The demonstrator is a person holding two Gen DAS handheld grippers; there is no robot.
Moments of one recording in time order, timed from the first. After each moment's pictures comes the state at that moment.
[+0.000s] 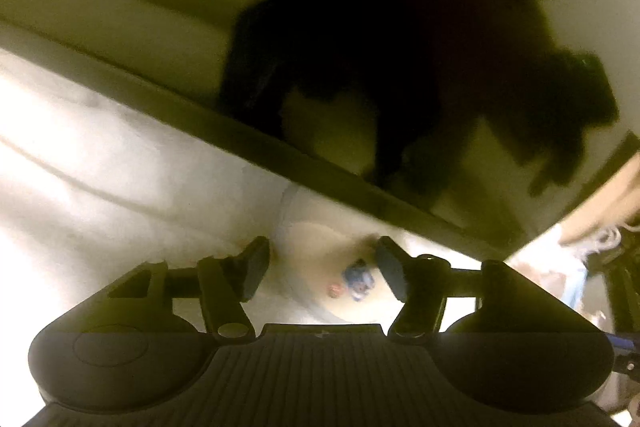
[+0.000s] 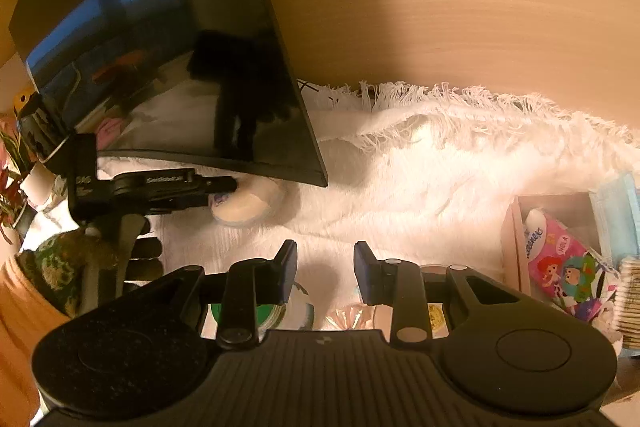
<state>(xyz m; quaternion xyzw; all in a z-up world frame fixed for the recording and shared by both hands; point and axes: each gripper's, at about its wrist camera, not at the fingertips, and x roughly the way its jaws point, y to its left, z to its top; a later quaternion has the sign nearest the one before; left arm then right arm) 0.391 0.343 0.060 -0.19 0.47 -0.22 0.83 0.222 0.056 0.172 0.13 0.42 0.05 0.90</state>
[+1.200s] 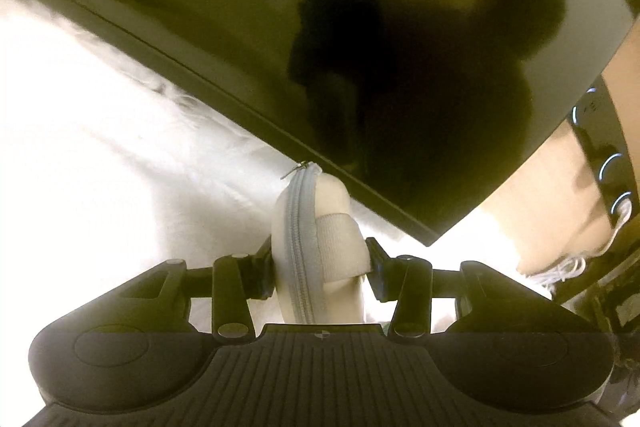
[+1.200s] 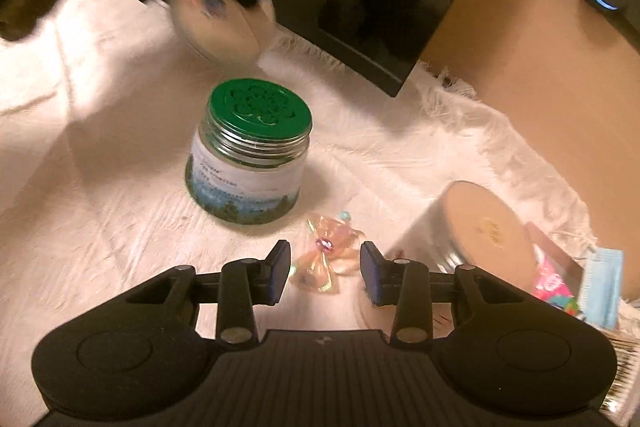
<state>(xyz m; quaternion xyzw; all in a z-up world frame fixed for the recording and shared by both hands) 0.278 0.365 0.100 -0.25 0.38 -0.18 0.87 0.163 0.144 0.050 -0.21 0.35 0.06 0.91</state>
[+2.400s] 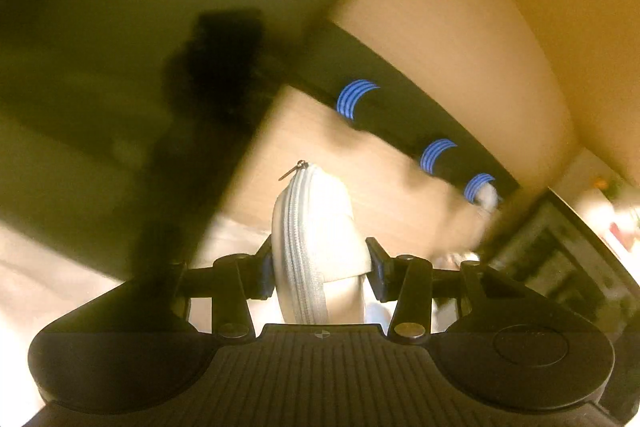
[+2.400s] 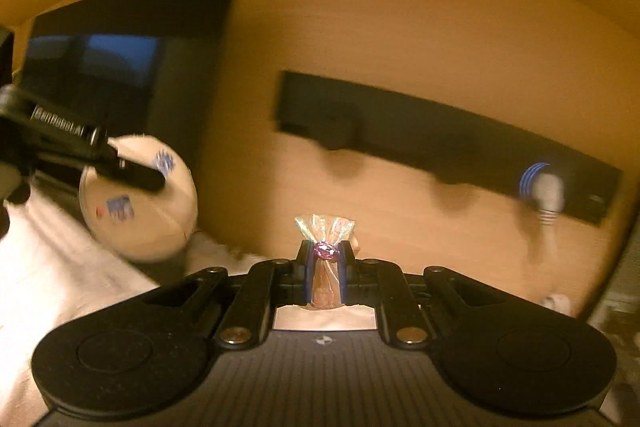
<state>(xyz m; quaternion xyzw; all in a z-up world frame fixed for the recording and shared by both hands) 0.245 0.219 0.232 -0.20 0.29 -0.35 0.87 0.116 -0.009 0.248 -0.07 0.17 -0.07 0.98</state>
